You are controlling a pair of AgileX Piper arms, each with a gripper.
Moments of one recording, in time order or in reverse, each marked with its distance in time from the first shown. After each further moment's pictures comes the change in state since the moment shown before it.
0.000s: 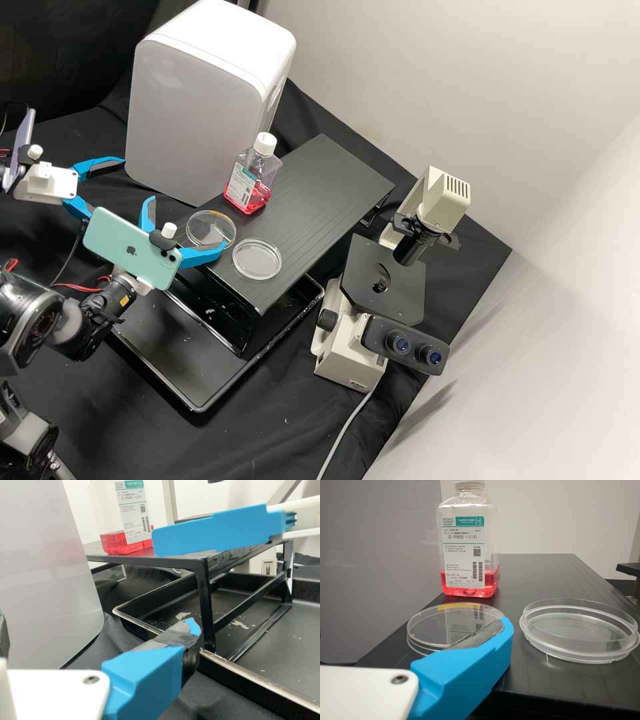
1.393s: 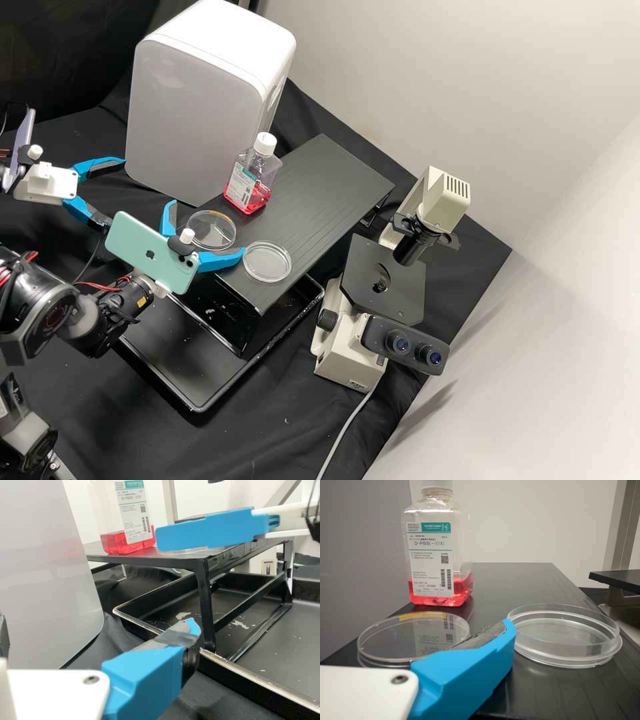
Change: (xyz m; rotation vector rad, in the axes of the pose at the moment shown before) left arm 0.000 0.000 0.000 0.000 0.000 0.000; right arm 0.018 0.011 0.017 -0.004 -0.072 0.042
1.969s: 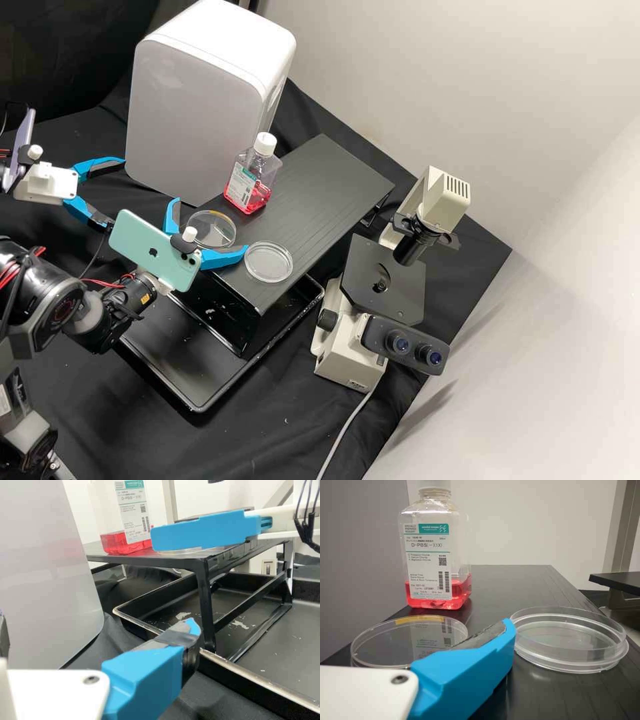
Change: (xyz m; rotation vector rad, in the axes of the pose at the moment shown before) left arm 0.000 0.000 0.000 0.000 0.000 0.000; right arm 0.006 -0.001 0.000 0.000 0.003 0.003
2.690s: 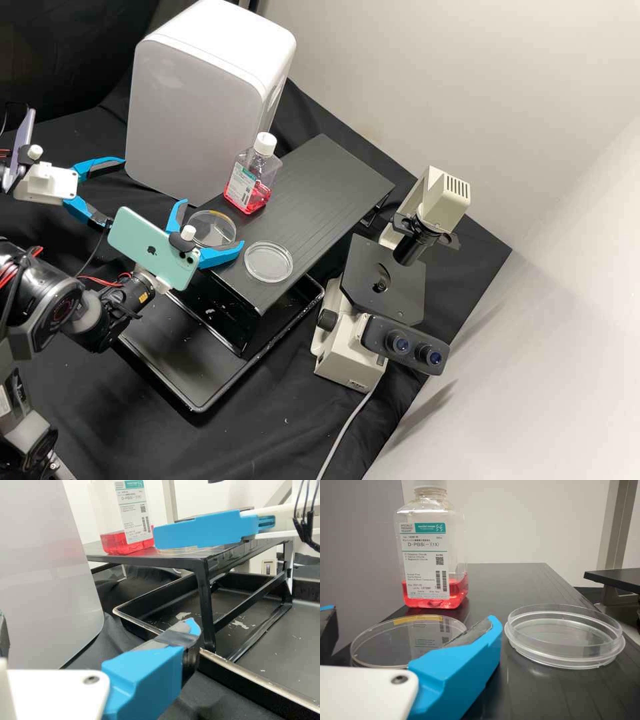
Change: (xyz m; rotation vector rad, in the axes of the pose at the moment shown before) left arm 0.000 0.000 0.000 0.000 0.000 0.000; right arm 0.000 -0.002 -0.003 0.003 0.010 -0.006
